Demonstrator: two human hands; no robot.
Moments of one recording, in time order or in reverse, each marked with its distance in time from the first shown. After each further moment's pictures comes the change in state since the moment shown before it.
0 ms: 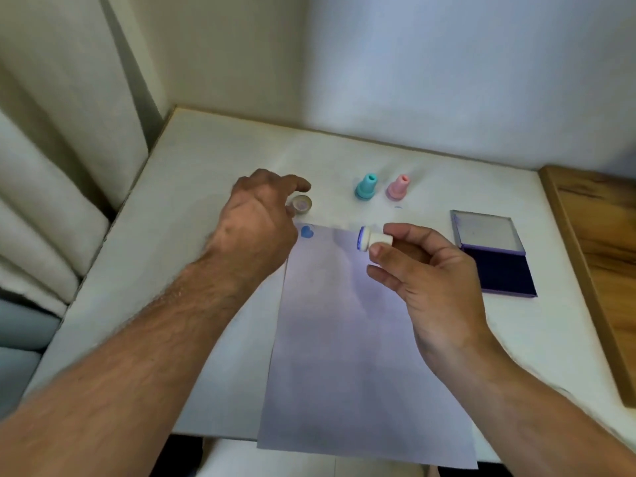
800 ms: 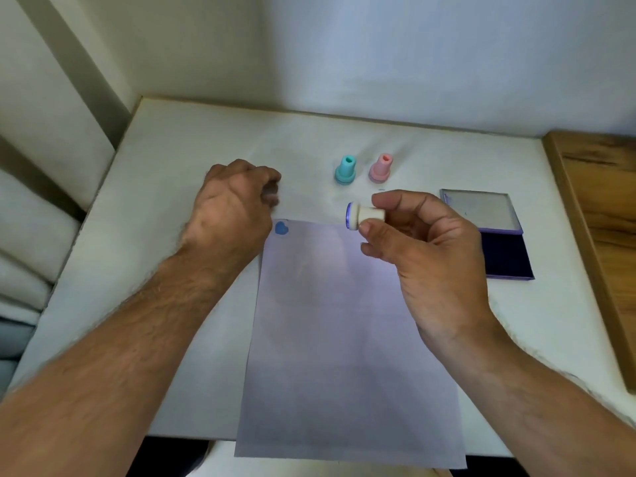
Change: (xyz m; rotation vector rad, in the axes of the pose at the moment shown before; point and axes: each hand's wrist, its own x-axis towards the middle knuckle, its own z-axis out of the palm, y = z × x) left_hand 0.013 -0.004 0.019 0.102 0.095 0.087; right_hand 0.012 -0.013 -0.015 -0.057 -0.050 -0.132
